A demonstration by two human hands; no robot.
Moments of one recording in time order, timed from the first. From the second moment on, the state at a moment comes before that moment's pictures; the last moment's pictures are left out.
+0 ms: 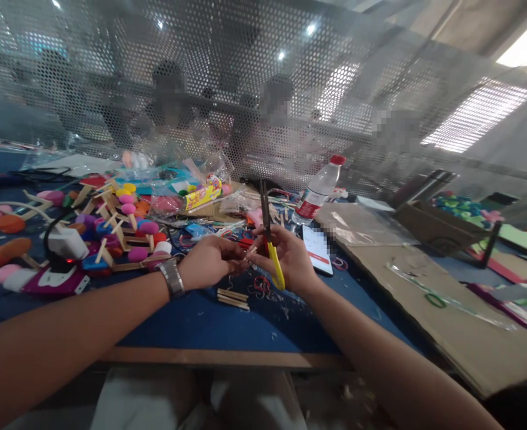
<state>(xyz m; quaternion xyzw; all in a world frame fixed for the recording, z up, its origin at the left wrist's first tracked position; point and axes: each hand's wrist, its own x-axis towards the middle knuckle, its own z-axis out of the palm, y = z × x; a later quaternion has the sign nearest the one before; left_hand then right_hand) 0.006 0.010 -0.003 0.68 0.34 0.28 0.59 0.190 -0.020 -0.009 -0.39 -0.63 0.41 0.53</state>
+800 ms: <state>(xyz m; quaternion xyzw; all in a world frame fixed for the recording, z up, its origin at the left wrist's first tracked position) -0.003 0.022 0.017 0.61 0.34 0.30 0.65 0.231 -0.021 0.016 -0.47 -0.75 0.36 0.29</state>
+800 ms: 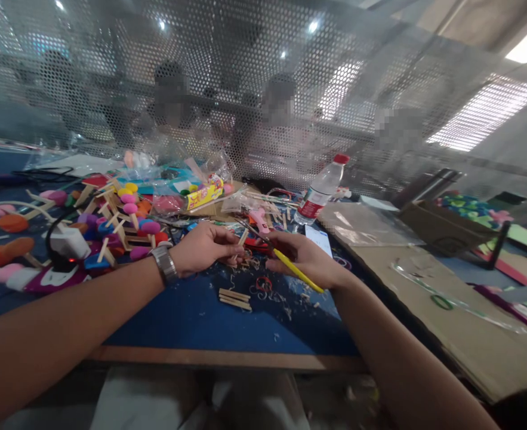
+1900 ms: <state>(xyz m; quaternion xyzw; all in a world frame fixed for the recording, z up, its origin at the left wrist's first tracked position) -0.005 0.019 0.015 0.61 0.32 0.20 0.69 0.238 -0.028 0.034 -0.39 -0.83 0.39 0.12</state>
